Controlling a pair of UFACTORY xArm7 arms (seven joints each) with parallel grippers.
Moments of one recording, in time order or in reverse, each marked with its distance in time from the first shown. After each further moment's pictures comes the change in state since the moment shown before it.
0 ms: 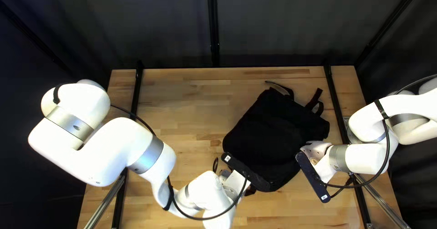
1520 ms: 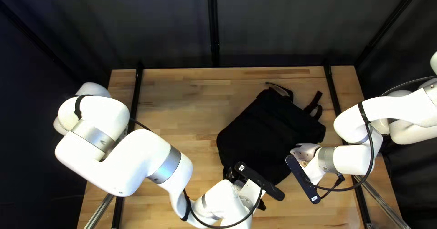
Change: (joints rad) left arm -0.027 0.243 -0.031 0.342 -0.069 0.050 0.020; right arm -0.183 0.158 0.090 0.055 -0.207 -0.144 0.114
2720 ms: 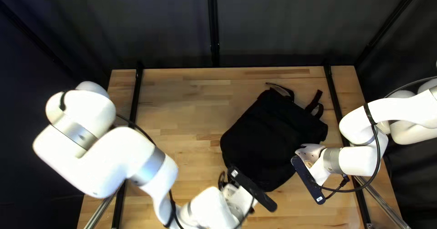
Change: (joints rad) left arm -0.043 0.064 -0.018 0.134 -0.004 0.062 0.056; right arm 0.024 -0.034 0.008 -0.038 0.018 0.003 0.018
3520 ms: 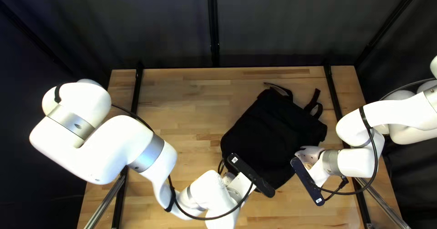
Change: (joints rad) left arm 0.076 -0.264 0.014 -0.361 0.016 -0.080 0.054; right arm -0.002 0.012 0.026 -0.016 -0.009 -0.021 0.039
